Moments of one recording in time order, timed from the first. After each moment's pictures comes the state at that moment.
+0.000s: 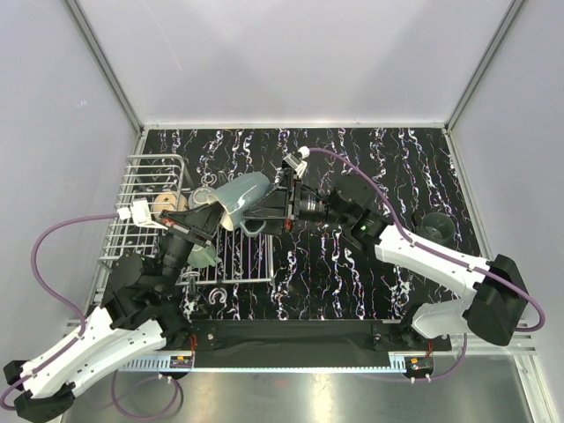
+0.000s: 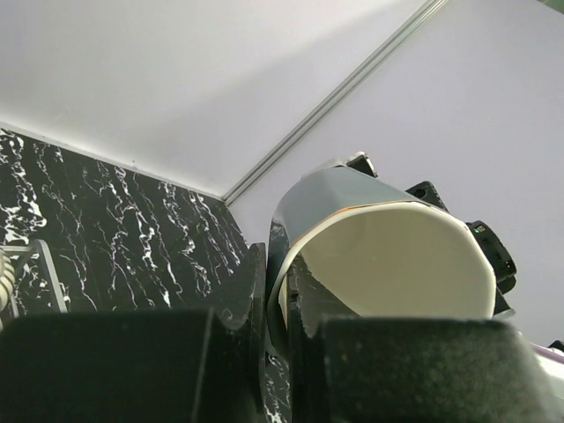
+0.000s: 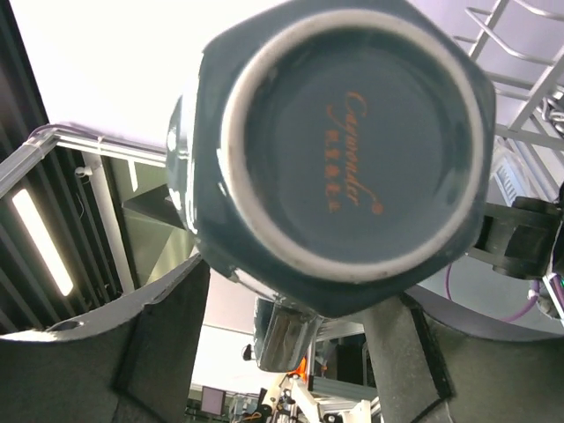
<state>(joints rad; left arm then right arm) -0.90 0.38 0.57 0.15 -0.43 -0.72 0.89 1.34 1.02 0.53 -0.63 1.50</state>
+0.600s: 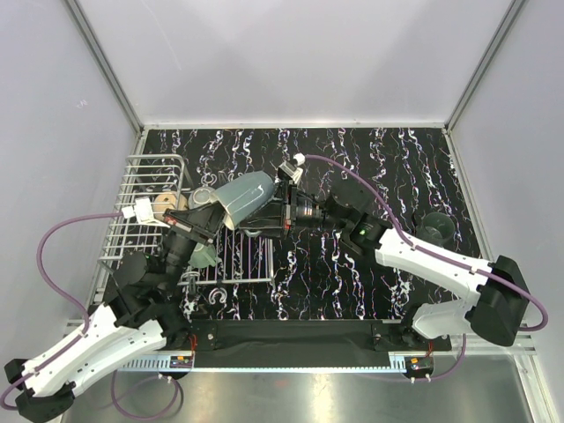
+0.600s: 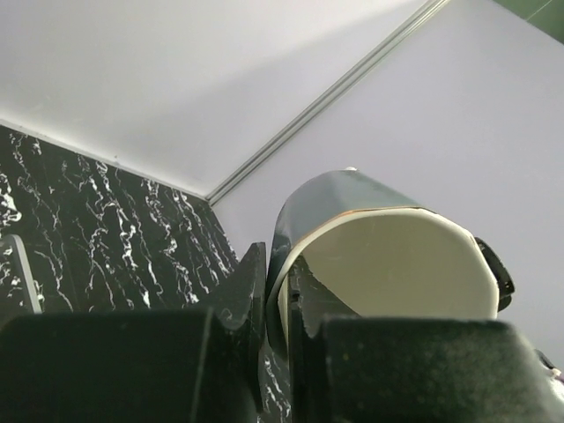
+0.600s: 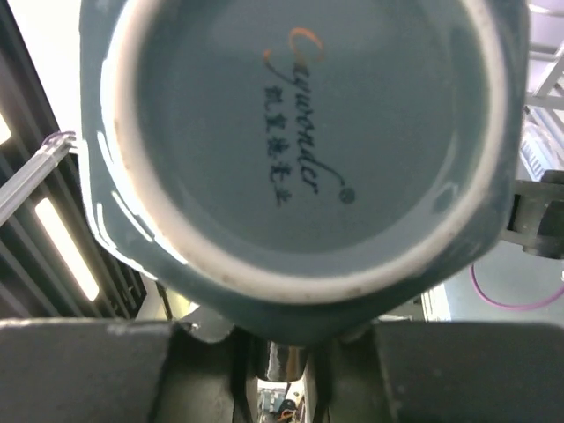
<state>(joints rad) -0.90 0.40 0.56 0.20 -0.41 -0.78 0.94 1.32 1.02 0.50 -0.59 1.56</state>
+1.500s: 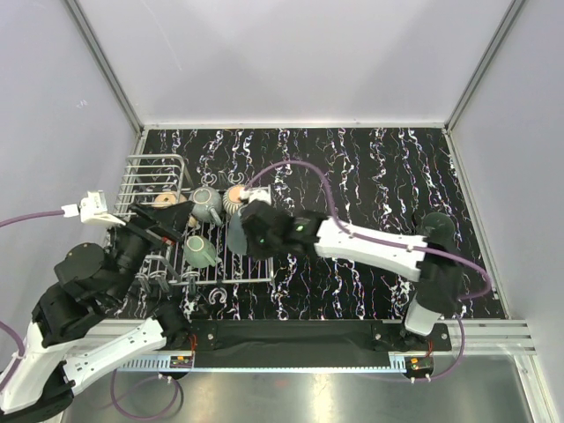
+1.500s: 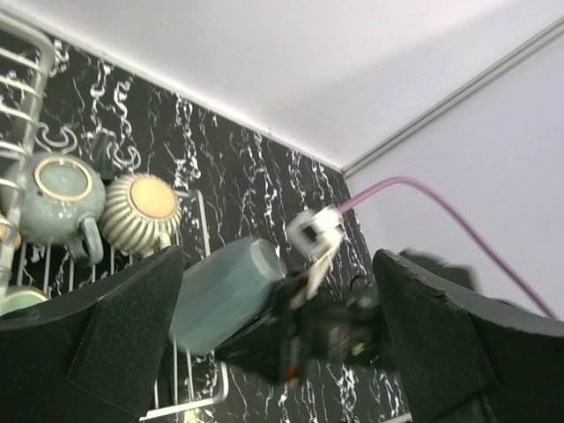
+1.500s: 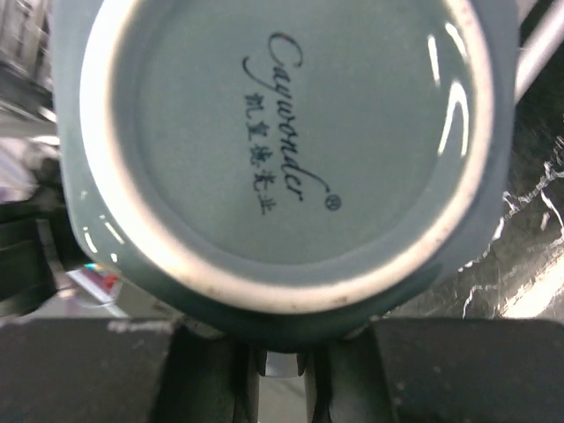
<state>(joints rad) -0.90 0.42 1.07 -0.69 -0.62 -0.77 1.14 1.68 1.44 -0.58 0.12 0.66</state>
